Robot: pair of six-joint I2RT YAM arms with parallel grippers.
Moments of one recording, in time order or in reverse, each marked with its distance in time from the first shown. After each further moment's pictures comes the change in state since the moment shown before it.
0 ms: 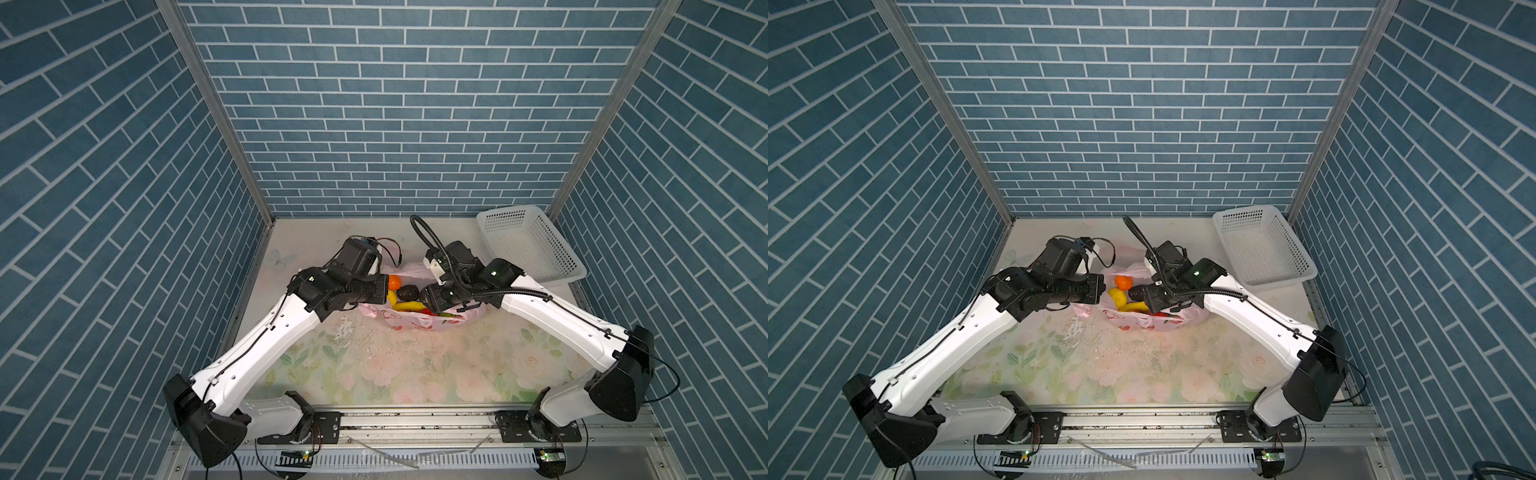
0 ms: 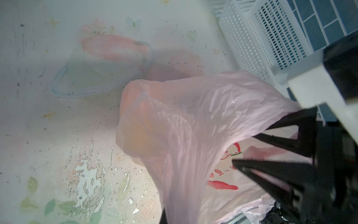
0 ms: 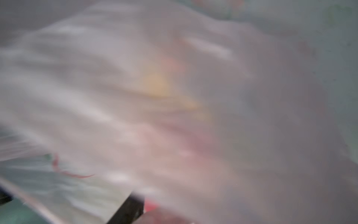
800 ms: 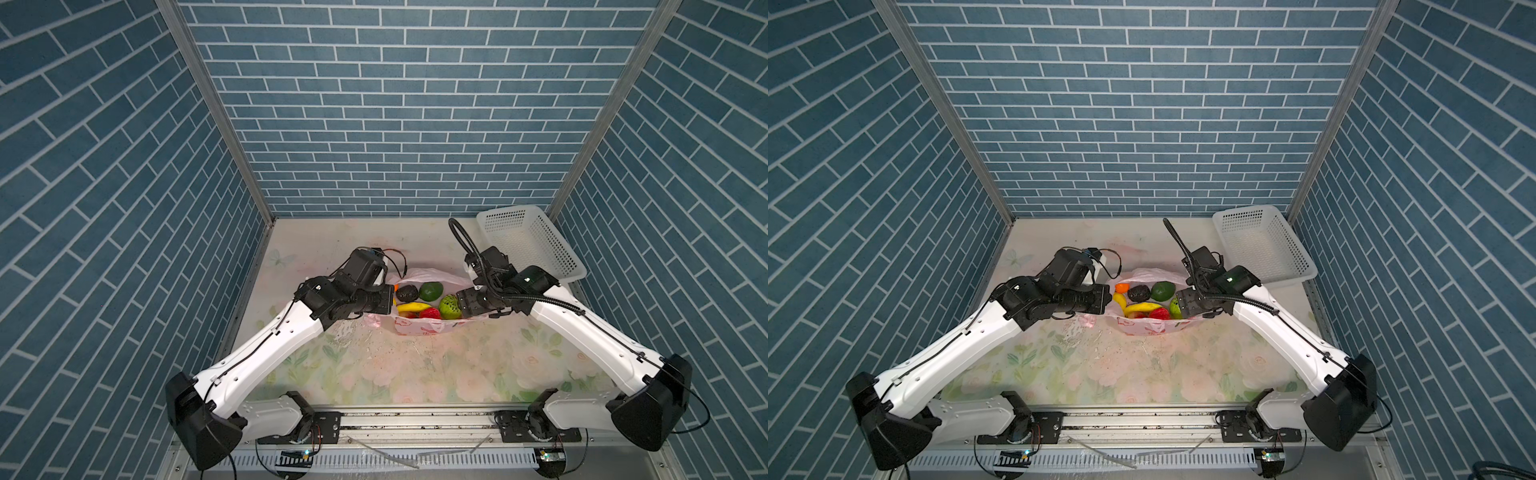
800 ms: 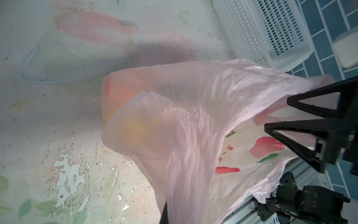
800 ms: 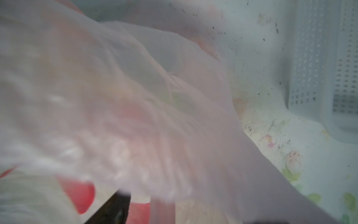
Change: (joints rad) left arm -0.060 -0.008 -0.079 0.062 0.026 -0.030; right arm -0.124 -0.169 -0.077 -0.136 0.056 -0.049
